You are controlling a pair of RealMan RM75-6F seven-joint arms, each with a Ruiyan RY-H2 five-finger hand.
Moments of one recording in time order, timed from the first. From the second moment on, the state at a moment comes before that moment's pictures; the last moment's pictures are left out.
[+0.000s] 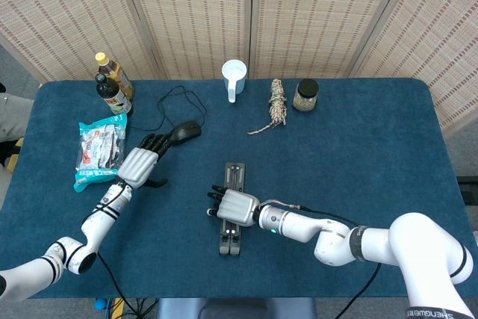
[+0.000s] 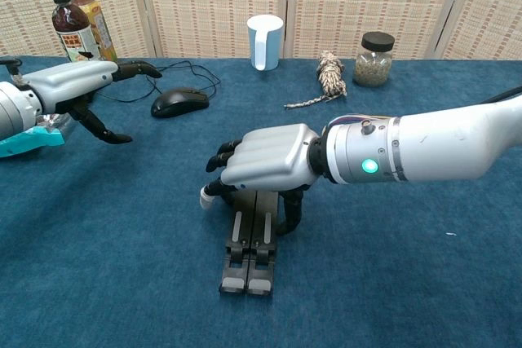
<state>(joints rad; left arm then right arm) -0.74 -1.60 -0.11 -1.03 1.41 0.97 -0.18 1.12 -1.63 0.00 -1.29 -1.61 0.61 -0.18</state>
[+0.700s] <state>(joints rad) -0.73 -1.60 -0.12 -1.03 1.41 0.99 -0.17 1.07 -1.57 0.04 -1.37 -1.54 0.70 -0.17</state>
